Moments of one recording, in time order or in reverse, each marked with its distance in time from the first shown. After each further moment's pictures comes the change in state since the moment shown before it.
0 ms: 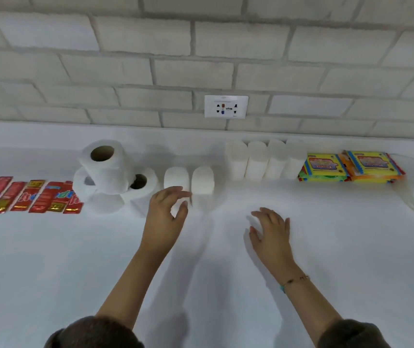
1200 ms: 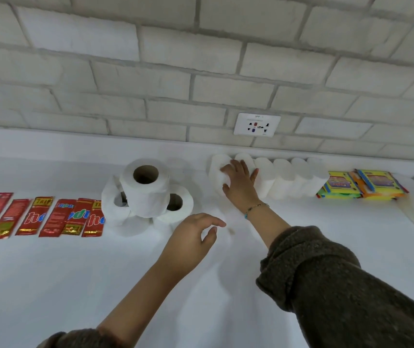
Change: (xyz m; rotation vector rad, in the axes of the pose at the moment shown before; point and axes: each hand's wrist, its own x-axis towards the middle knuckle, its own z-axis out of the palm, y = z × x) left_hand 0.030 -0.046 -0.055 -0.095 -0.394 0.141; right_hand 0.170 -0.145 0.067 -0.207 -0.105 -0.098
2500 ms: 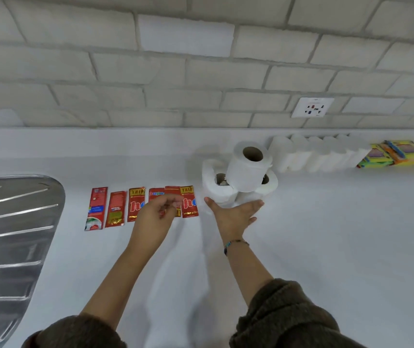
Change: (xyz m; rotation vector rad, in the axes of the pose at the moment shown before) left_hand -0.100 -0.162 -0.227 -0.194 0.185 -0.225; right_hand -0.119 -0.288 0.104 0.829 0.335 0.829
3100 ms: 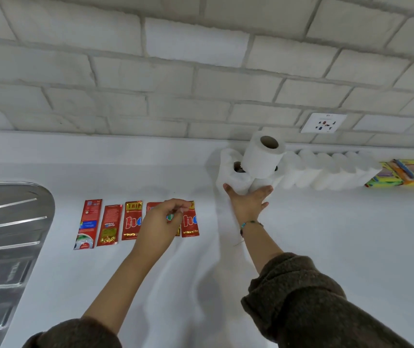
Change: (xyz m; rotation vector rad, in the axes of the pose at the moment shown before) left_hand 0.045 -0.013 0.013 0.014 -0.042 -0.010; right_hand 0.098 -0.029 0.013 -0.108 -0.008 -0.034
